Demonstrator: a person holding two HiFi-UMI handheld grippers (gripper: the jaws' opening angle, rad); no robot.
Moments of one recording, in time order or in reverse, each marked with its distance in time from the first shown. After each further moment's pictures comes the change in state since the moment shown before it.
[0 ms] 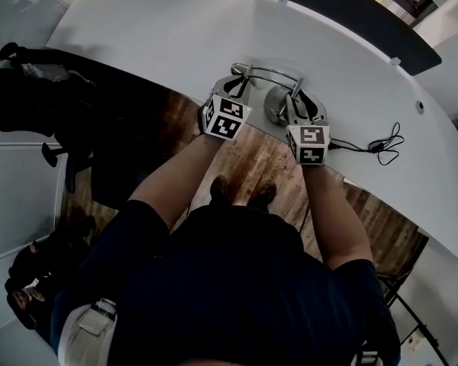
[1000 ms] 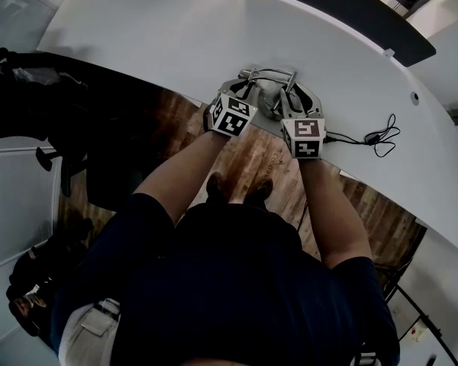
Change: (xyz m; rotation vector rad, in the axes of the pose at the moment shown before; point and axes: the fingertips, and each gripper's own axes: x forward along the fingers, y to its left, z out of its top) left arm 0.029 -0.041 -0.028 -0.019 0.079 -0.095; right arm 0.001 0.000 -0.001 -0.016 0.024 -0.014
